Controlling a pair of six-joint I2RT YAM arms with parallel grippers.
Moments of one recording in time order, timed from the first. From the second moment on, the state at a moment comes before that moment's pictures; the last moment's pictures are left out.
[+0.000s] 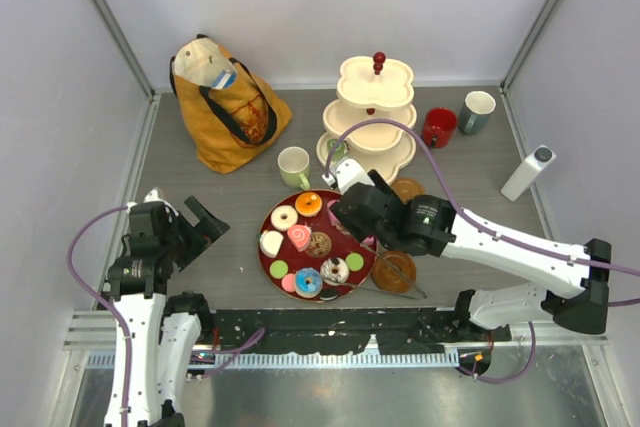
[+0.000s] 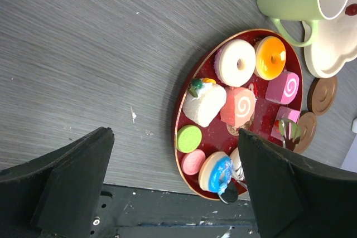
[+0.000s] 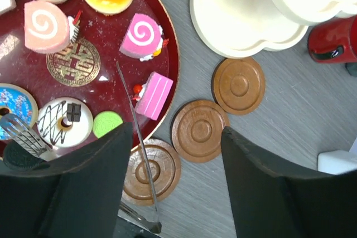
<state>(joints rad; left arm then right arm) 0.09 0.55 0.73 -1.01 0.18 -0.65 1.16 1.27 1.25 -0.87 0.62 0.15</state>
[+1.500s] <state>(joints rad) 0.09 0.56 0.73 -1.01 0.18 -0.65 1.06 1.26 0.73 -0.79 0.08 0.45</state>
